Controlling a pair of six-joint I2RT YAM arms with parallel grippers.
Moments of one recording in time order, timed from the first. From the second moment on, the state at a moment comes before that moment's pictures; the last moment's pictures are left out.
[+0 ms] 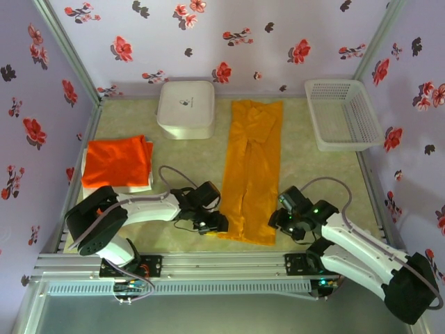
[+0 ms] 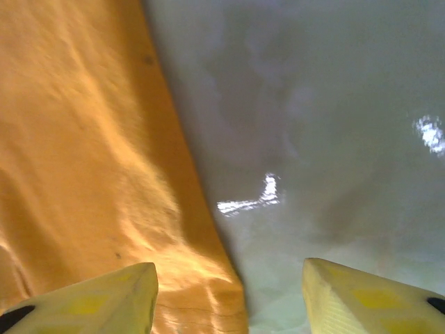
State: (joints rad) left arm -1.02 1.55 0.71 -0.31 0.43 -0.98; right arm 0.69 0.83 0.43 -0.87 -0.14 1.12
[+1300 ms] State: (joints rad) left arm -1.04 1.58 0.72 -0.29 0.44 -0.99; right arm 0.96 0.92 0.41 -0.81 -0.01 1.32
